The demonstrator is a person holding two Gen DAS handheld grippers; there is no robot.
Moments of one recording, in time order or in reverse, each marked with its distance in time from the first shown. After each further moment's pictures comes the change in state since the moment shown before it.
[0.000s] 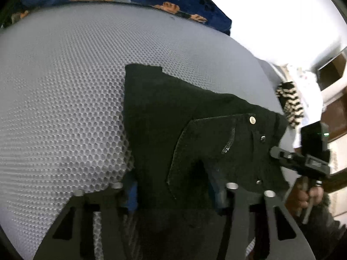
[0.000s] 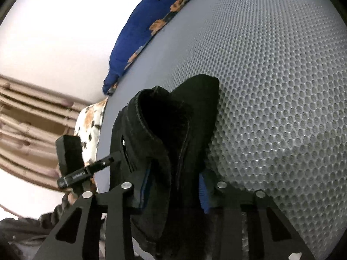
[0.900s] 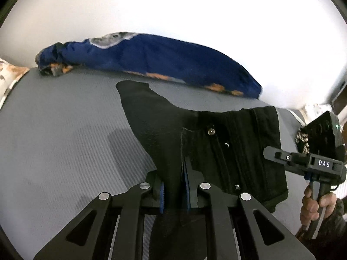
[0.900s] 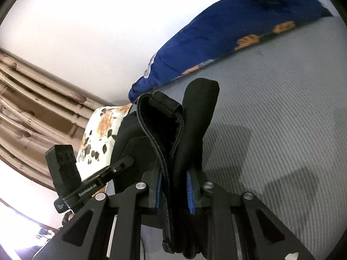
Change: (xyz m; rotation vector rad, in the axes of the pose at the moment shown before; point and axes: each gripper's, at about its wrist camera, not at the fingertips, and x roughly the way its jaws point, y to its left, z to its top) left arm -0.109 0.104 0.107 -0.016 -0.259 0.144; right arm 0.117 0.176 0.090 -0.156 -0.010 0.049
